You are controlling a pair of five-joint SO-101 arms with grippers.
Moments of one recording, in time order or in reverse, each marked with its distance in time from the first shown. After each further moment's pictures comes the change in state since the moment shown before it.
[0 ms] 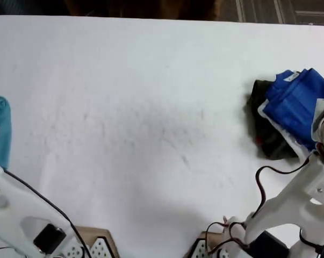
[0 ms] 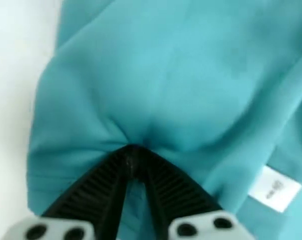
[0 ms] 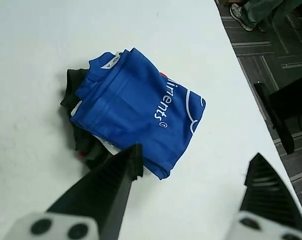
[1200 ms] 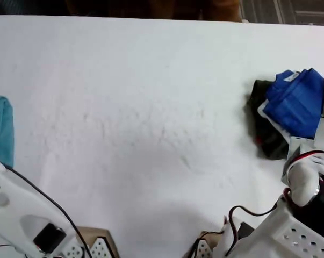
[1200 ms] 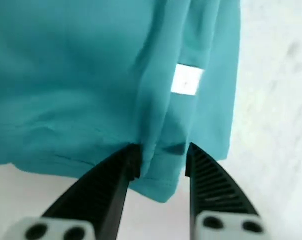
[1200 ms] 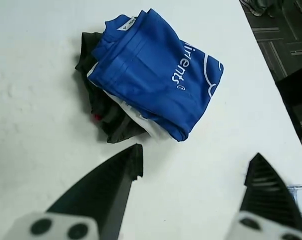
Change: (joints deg) left arm 1.2 1.4 -18.0 36.7 1.2; right arm -0.1 -23.2 25.9 0.0 0.0
